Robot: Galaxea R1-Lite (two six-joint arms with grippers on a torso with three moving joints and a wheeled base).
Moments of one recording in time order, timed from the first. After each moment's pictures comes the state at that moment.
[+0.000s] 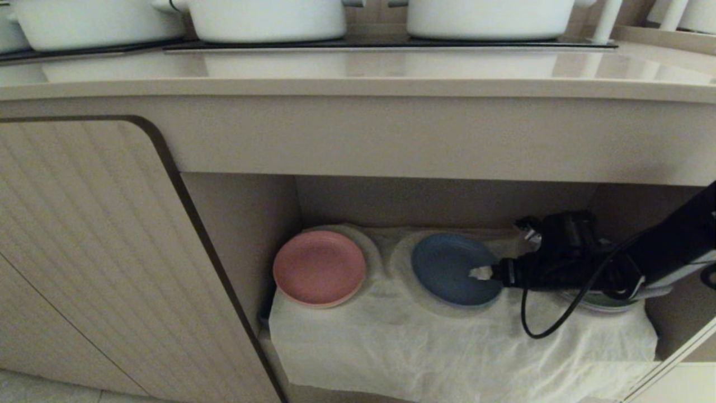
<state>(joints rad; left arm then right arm) 0.00 0.00 0.00 0.00 0.00 0.00 0.08 2.14 -0.93 -0.44 0.43 0.15</state>
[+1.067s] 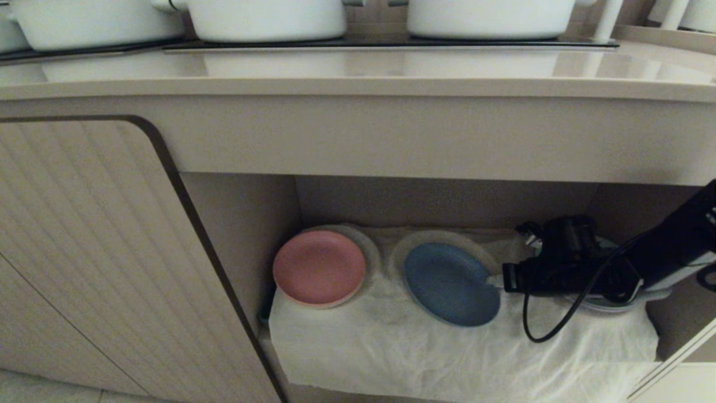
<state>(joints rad) 0.00 0.00 0.00 0.00 0.00 0.00 0.08 2.15 -0.92 -0.45 0.43 0.15</state>
